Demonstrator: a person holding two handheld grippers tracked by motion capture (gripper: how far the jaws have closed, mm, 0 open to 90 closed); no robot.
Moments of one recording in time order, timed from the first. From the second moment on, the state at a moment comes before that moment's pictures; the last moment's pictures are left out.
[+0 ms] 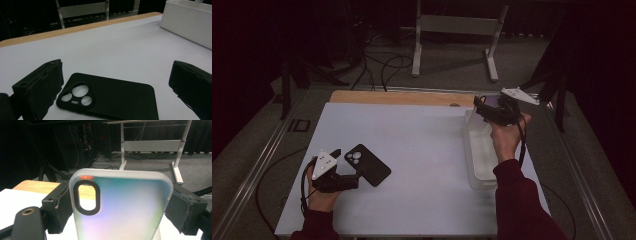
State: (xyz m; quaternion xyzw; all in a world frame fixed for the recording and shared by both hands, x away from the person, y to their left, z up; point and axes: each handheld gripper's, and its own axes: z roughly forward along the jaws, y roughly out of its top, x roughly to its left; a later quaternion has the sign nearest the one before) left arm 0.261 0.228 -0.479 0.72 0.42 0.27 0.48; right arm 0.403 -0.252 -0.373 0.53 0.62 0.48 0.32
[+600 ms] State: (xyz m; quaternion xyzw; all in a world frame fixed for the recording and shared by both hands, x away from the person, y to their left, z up) left arm 0.261 0.227 -0.480 0.72 0.42 0.27 0.48; right arm 0.412 -0.256 -0.379 0.54 0.62 0.47 0.33
